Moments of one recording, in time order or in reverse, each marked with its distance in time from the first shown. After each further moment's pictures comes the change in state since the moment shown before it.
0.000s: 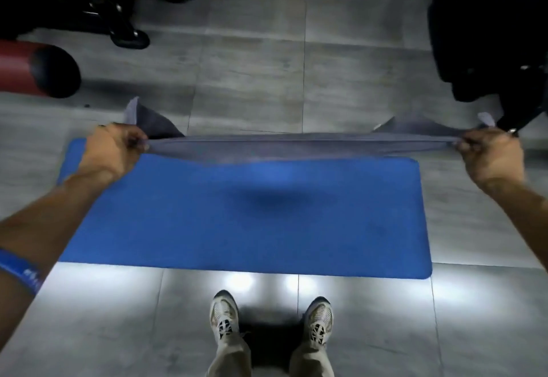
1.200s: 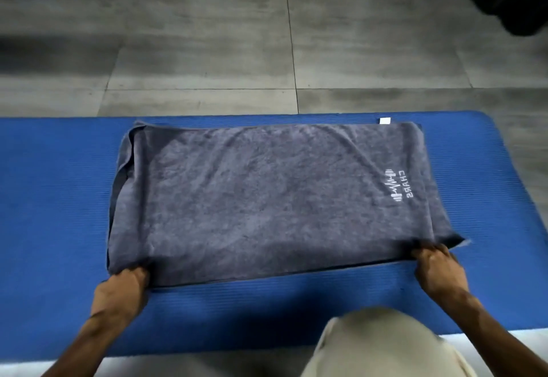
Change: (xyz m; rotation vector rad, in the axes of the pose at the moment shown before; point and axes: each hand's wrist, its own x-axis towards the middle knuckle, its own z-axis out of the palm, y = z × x) left_hand -0.067 -0.140 0.613 0.426 -0.393 -0.126; right_hand -0.238 0.156 0.594 -0.339 -0.496 0.145
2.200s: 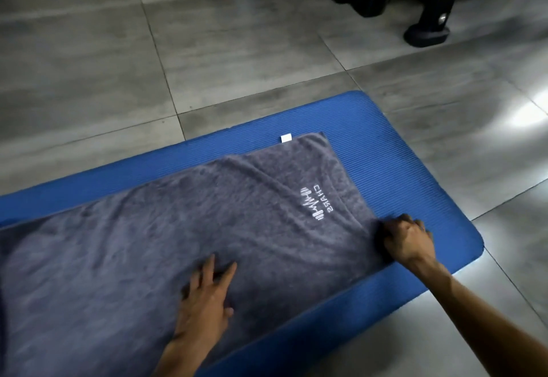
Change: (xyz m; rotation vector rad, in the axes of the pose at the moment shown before) left_hand 0.005 0.288 -0.011 0.032 0.070 0.586; right_hand 0.019 0.114 0.013 0.335 -0.004 0.375
